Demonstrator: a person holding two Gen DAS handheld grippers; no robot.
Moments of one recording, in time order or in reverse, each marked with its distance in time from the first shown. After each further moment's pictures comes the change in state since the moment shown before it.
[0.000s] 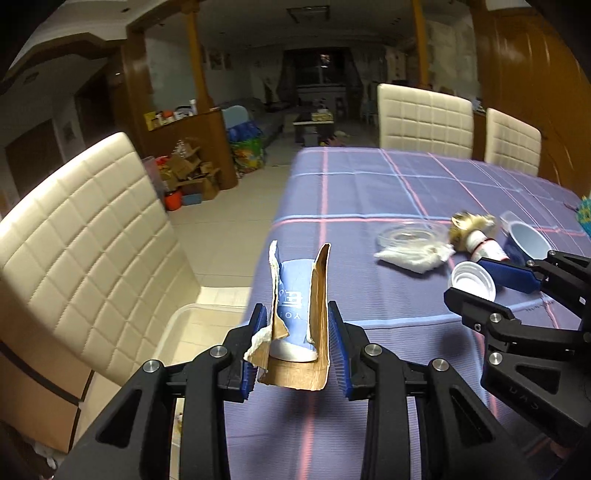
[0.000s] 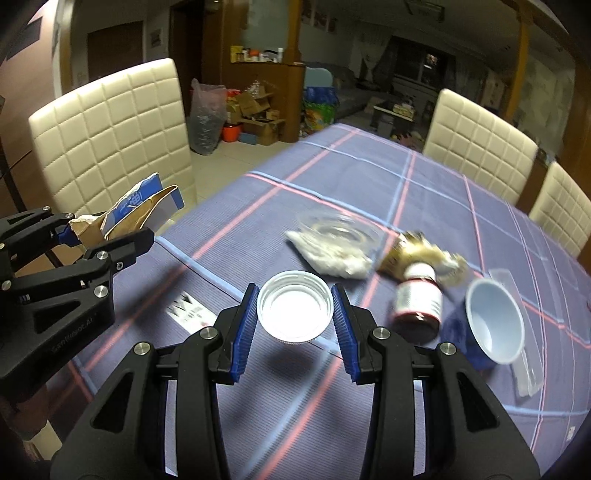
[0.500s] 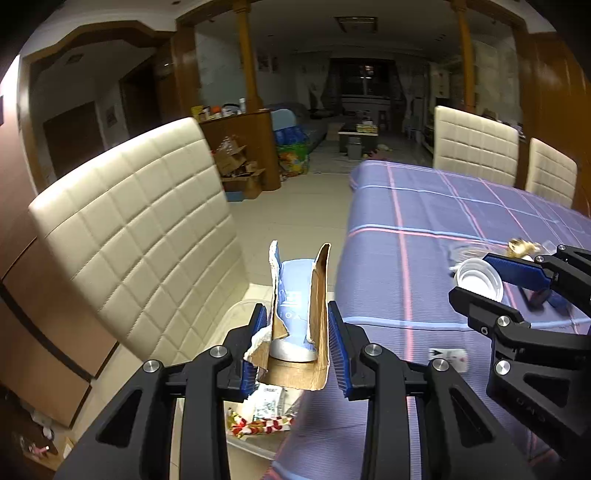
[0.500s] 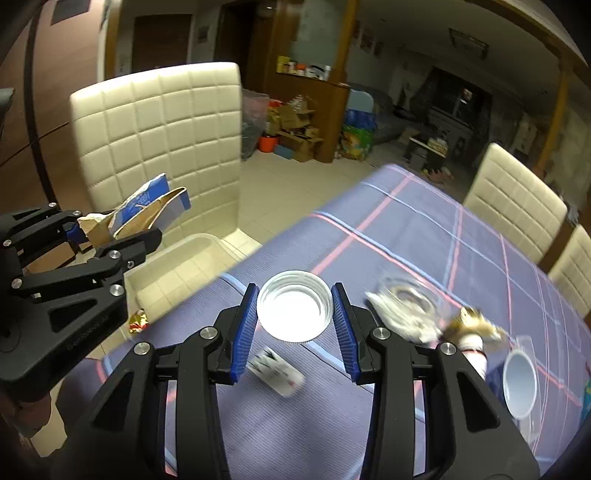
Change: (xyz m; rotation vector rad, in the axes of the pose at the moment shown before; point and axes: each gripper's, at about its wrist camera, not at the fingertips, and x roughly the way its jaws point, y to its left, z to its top) left arm -0.012 0.072 -0.011 -0.115 -0.024 0.127; right arm 0.000 0.079 0.040 -0.162 -0.062 0.068
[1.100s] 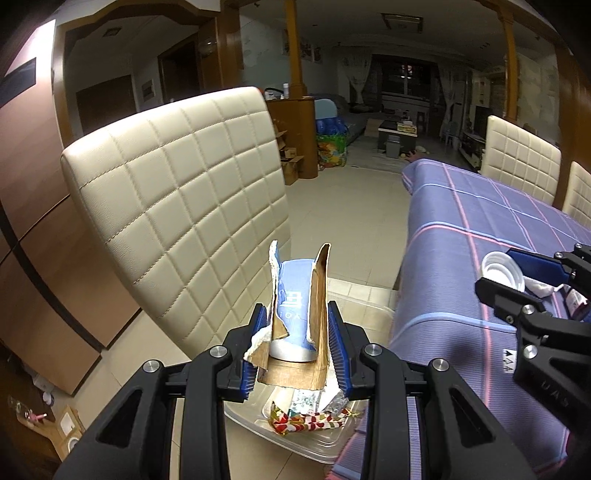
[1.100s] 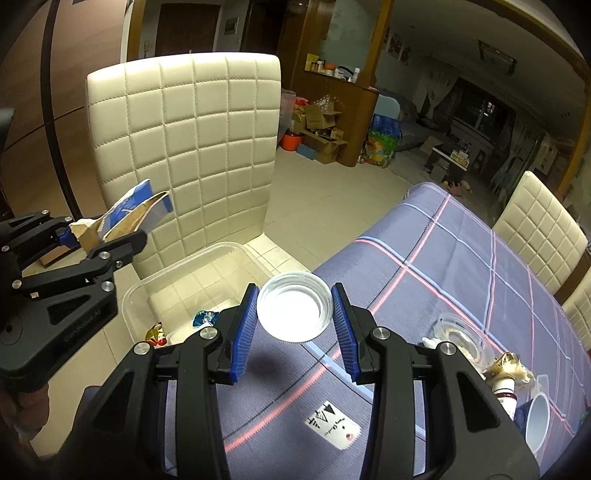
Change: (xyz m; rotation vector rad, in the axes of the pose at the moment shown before) left arm 0.023 0.067 -0.017 -0.112 0.044 0.097; right arm 0.038 0.041 0.029 -0.059 0.018 0.041
